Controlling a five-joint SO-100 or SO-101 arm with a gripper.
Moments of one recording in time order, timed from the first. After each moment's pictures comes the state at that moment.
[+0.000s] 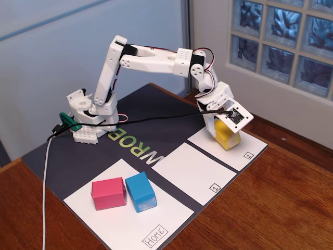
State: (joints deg) arm -34.9 63.1 71.3 50.5 142.4
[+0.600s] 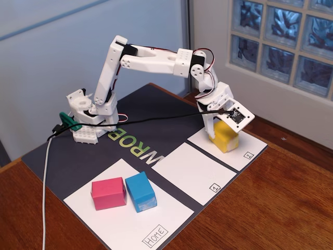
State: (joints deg) arm -34.8 62.9 71.3 50.5 140.9
